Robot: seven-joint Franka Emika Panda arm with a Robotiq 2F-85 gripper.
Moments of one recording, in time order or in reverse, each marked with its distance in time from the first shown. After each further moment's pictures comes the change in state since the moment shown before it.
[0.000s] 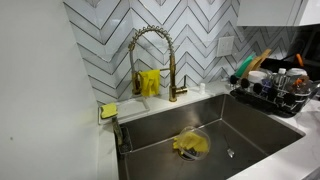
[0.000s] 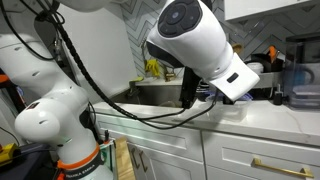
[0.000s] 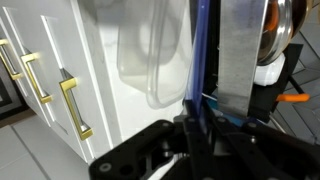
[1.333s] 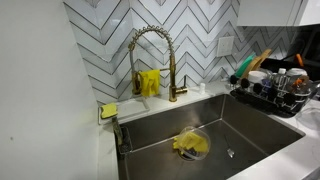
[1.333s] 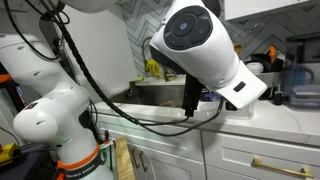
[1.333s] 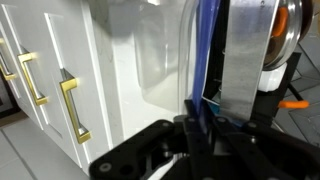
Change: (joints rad) arm -0.042 0.045 -0.003 0.019 0.034 -0.079 -0.098
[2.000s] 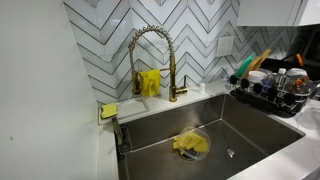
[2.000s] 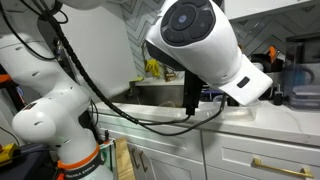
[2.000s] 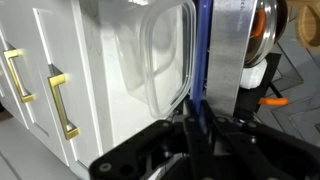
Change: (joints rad) arm -0.034 -0.021 -0.008 0.013 -0.002 -0.073 -0.031
